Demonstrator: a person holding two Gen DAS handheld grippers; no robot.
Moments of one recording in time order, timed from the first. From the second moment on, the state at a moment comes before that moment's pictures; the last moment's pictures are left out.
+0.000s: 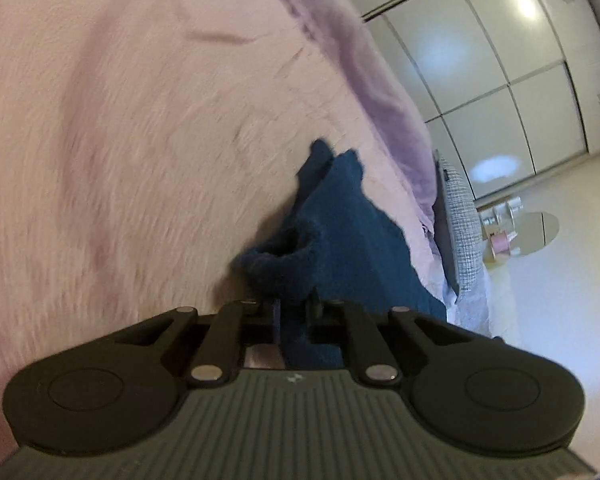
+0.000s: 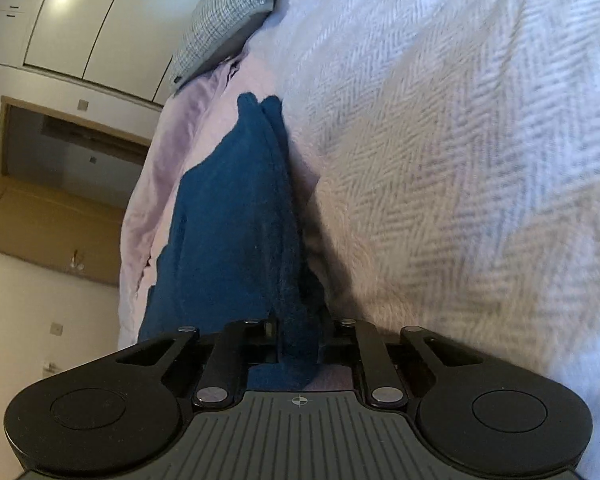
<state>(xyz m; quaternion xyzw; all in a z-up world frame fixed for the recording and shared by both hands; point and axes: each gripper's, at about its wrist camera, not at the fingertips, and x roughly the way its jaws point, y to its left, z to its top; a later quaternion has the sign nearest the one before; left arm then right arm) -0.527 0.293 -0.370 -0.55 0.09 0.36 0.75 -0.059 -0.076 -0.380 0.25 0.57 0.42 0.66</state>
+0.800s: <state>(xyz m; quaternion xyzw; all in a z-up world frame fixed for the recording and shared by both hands) -0.569 0.250 -0.348 -0.47 0.18 0.37 0.78 -0.139 -0.142 -0.341 0.17 0.55 0.43 0.70</state>
